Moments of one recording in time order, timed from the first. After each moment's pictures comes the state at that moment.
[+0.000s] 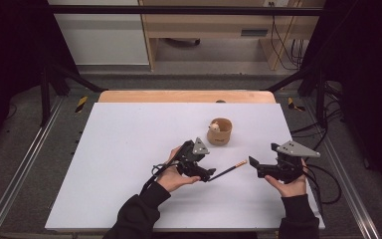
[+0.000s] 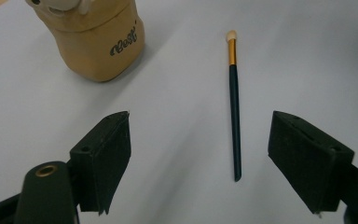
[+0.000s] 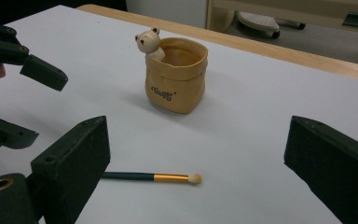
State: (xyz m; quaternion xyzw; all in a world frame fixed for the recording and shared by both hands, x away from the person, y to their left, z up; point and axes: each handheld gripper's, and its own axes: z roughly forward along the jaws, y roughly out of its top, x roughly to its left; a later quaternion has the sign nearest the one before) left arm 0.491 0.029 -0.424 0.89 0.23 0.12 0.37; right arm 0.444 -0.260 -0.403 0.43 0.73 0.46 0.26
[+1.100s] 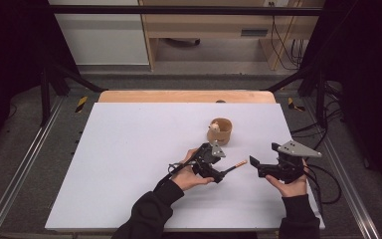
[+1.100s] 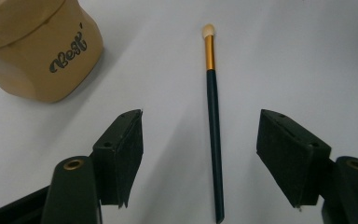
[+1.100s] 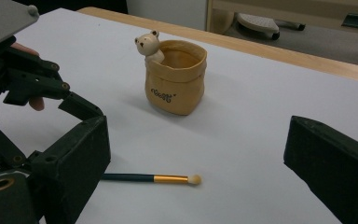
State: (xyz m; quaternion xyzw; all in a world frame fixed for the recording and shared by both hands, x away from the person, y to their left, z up) left arm 0.498 -0.013 -0.439 0.92 0.20 0.11 0.33; right arm 0.444 -0.262 -0.402 0.43 0.73 0.46 0.26
